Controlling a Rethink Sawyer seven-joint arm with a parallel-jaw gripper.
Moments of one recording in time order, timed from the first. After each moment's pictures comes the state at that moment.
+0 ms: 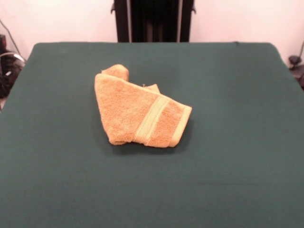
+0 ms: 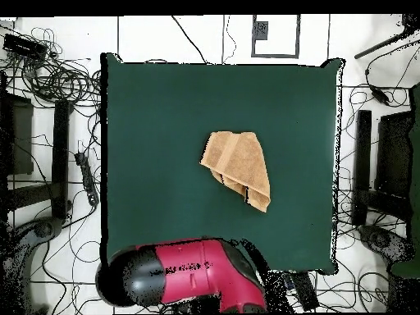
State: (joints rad) arm -0.20 -1.22 0.28 2.17 -0.17 0.90 1.57
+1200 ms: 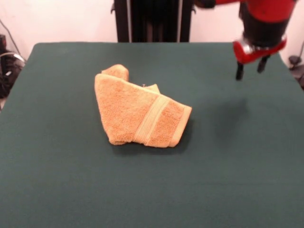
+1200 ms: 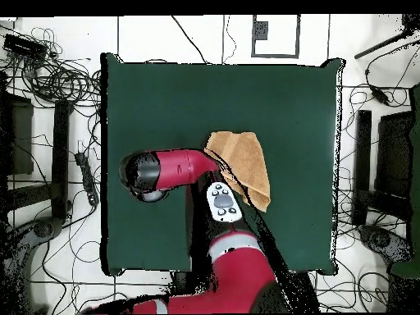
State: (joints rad) arm -0.07 -0.48 0.23 1.58 -0.12 0.75 1.57
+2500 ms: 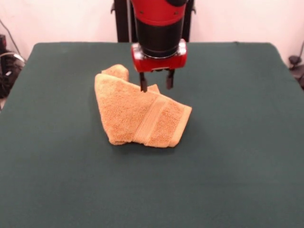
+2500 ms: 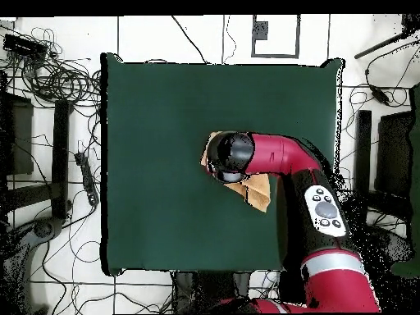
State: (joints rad) arm -0.34 -0.52 0.18 1.47 -0.27 0.83 1.57
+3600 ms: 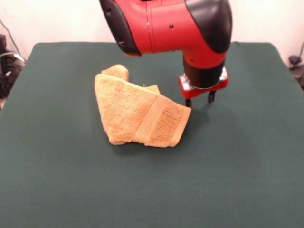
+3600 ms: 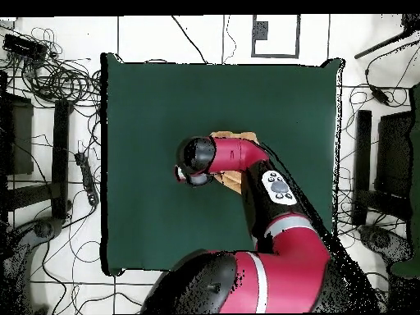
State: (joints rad) arm -0.28 -0.33 0.27 1.42 -0.26 0.84 1.57
